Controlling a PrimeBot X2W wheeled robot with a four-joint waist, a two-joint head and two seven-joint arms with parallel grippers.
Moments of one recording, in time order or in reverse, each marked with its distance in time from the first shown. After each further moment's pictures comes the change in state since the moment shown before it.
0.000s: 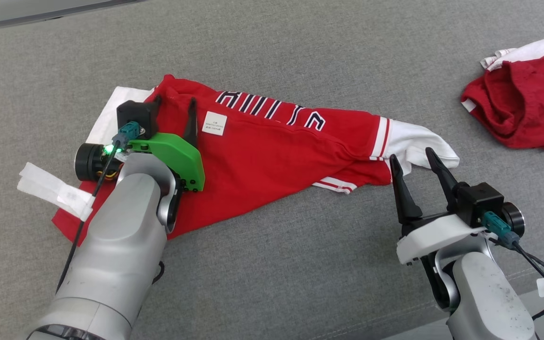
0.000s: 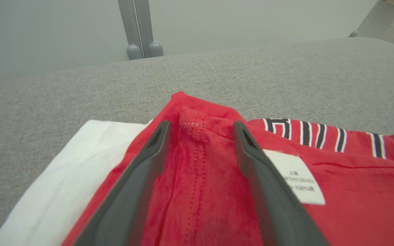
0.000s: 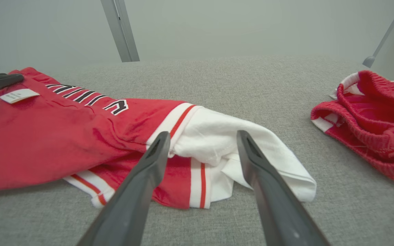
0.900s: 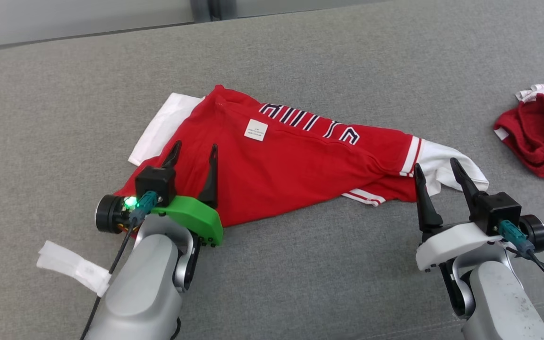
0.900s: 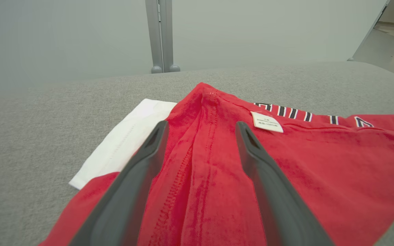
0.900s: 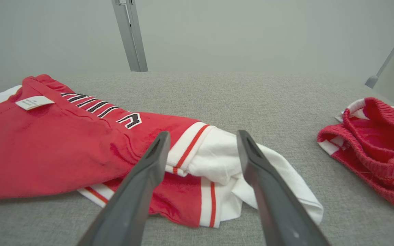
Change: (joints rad) left arm 0.363 0.000 0.110 -0.427 0.160 0.023 -0.002; right arm 0.037 -0.006 -0.091 0.010 -0.066 0.000 0.000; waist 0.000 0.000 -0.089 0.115
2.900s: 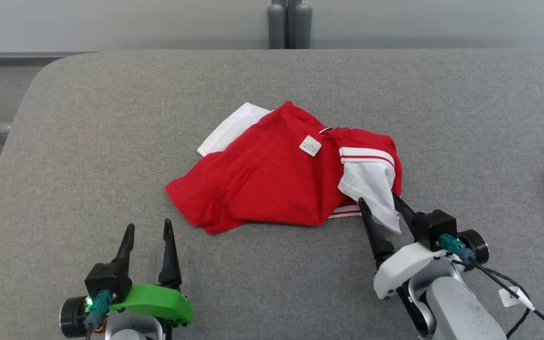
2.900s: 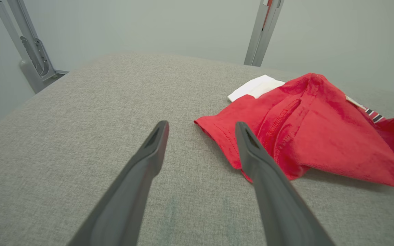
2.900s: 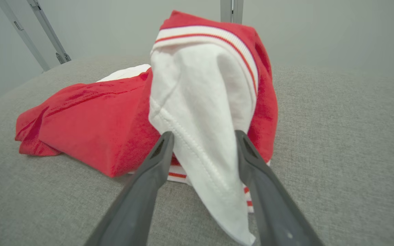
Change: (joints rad) left arm 0.419 0.001 0.212 -0.314 0.032 0.048 0.000; right arm -0.028 0.008 0.224 0.159 0.081 0.000 -0.001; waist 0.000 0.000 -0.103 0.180
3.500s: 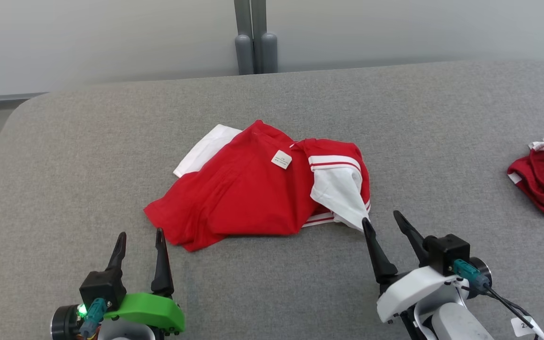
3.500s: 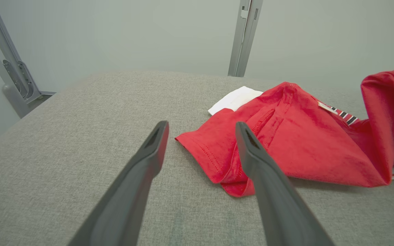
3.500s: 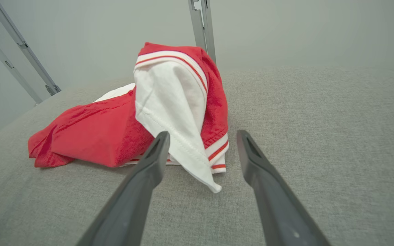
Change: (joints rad) left arm 0.028 0.000 0.046 0.002 0.053 -0.021 0.000; right arm 0.123 -0.002 -0.007 -0.103 0.094 0.000 0.000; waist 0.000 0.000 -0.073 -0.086
